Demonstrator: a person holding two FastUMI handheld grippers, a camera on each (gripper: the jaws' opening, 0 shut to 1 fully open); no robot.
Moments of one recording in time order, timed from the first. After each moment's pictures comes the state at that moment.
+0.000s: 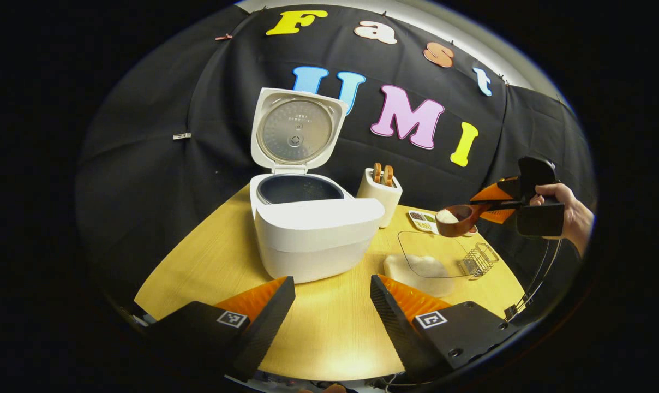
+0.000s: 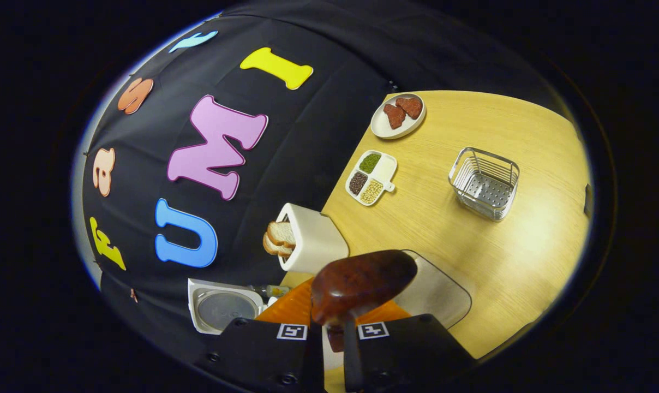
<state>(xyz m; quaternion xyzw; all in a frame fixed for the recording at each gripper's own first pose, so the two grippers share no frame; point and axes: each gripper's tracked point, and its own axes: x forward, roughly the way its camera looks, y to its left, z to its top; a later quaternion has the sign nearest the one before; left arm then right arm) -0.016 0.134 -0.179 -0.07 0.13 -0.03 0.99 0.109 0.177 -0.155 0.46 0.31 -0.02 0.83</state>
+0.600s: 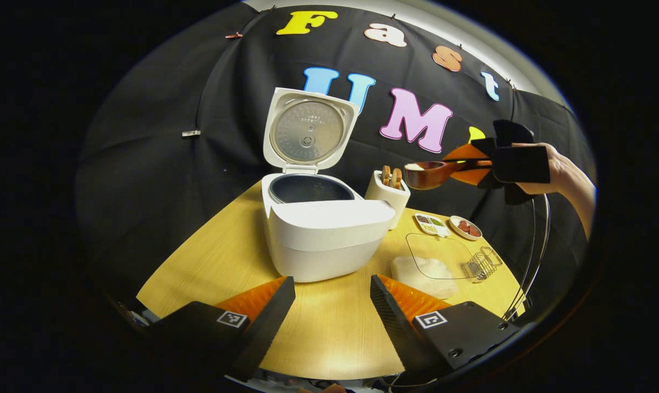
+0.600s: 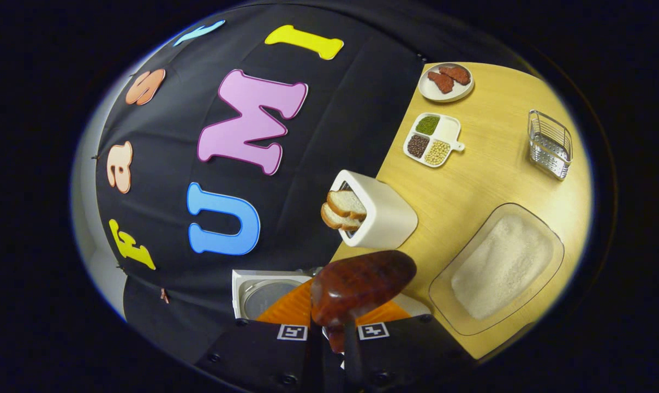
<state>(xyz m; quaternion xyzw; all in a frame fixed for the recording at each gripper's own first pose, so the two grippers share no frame) -0.021 0.150 -0.184 -0.08 0.13 -0.01 0.99 0.149 0.310 -0.113 0.50 0.33 0.07 0.79</state>
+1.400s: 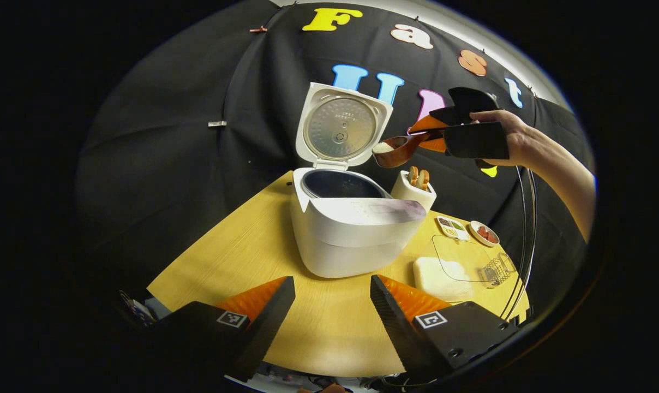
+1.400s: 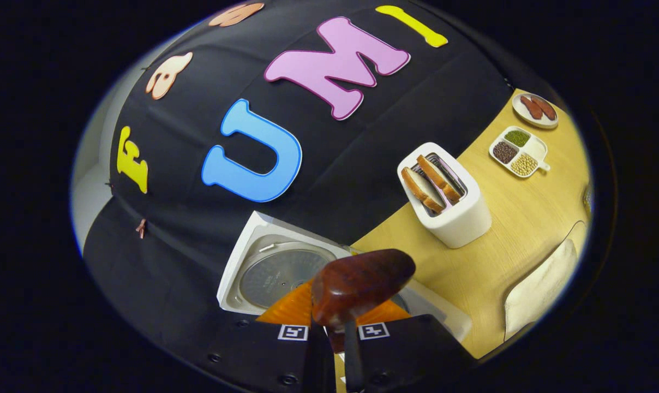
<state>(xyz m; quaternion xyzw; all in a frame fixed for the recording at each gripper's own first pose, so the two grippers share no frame) -0.029 0.191 -0.194 -0.11 0.15 0.04 0.98 0.173 0.463 -0.109 0.34 0.32 0.18 0.87</state>
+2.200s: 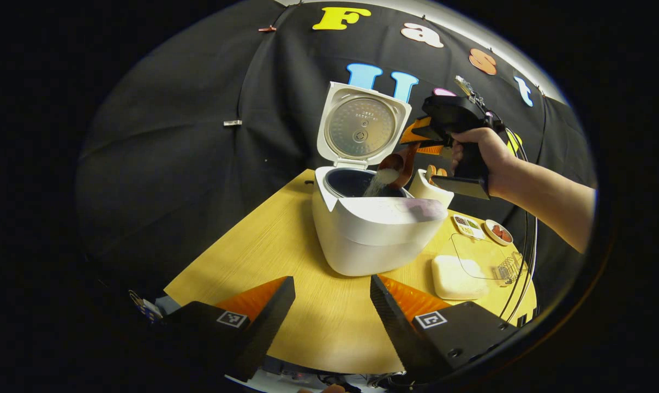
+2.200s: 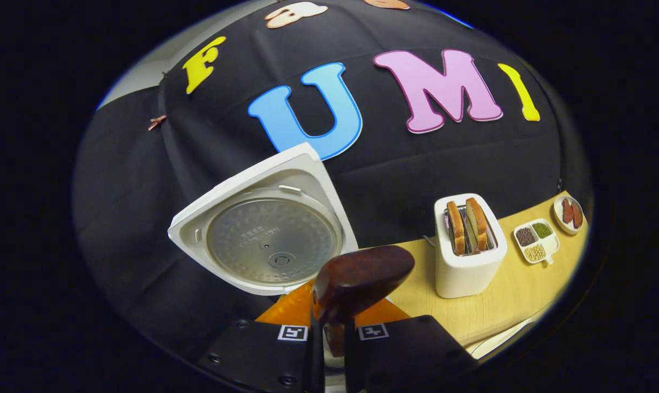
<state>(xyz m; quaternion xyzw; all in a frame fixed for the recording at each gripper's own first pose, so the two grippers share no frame) -0.040 0.221 -0.200 -0.11 0.16 0.07 0.98 0.165 0.513 -0.146 0.09 0.22 0.27 0.93</state>
